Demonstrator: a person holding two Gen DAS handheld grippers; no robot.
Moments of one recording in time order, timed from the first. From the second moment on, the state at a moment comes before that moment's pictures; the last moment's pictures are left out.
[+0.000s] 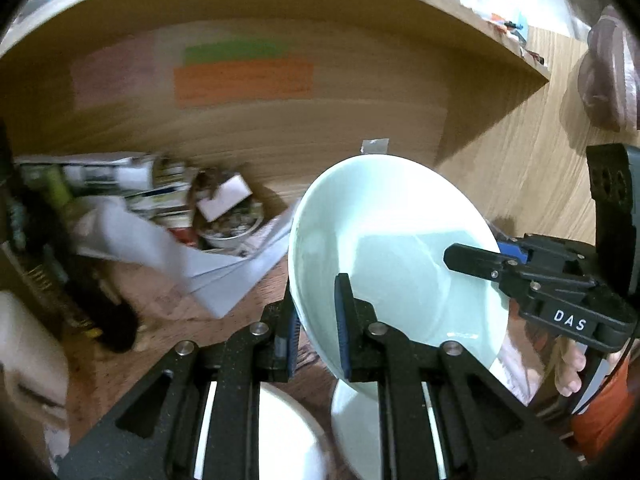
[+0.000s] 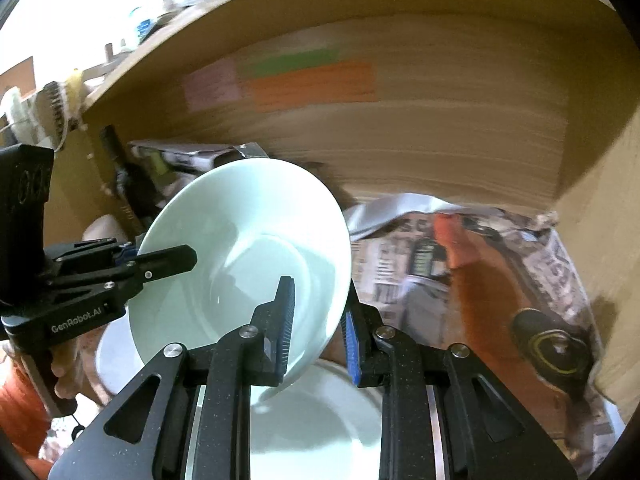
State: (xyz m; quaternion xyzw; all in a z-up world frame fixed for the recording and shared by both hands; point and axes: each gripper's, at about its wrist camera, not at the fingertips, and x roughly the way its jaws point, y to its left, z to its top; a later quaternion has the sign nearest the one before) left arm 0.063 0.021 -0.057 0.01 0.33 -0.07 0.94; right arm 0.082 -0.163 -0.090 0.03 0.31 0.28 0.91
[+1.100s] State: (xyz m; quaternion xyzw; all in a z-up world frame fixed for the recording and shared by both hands) left arm -0.043 0.113 -0.117 -0.07 0.33 0.04 0.94; right arm 0.050 -0.047 -0.139 0.00 0.37 0.41 0.83
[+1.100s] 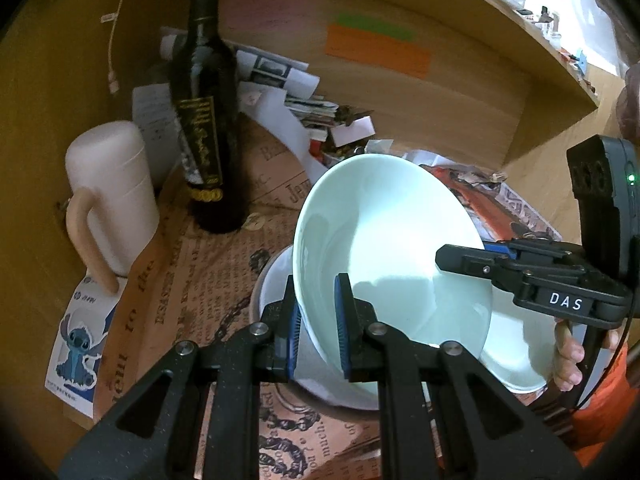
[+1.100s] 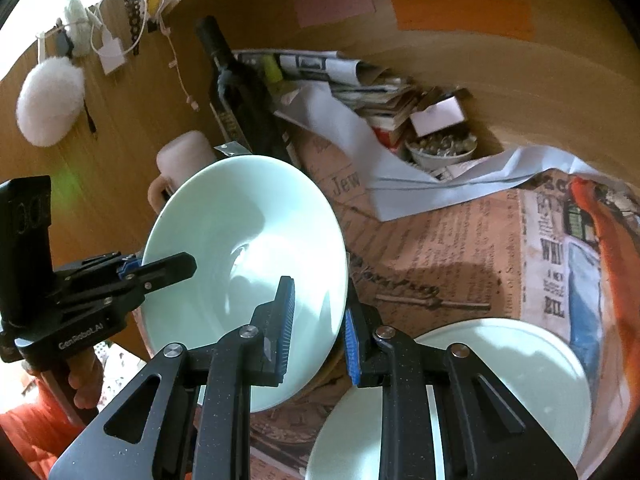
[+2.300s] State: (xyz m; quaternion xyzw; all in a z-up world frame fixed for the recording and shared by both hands) left arm -0.040 0.125 -0.119 -0.08 0.32 0.08 0.94; right arm 0.049 -0.025 -0.146 -0.06 0.35 0.39 0.85
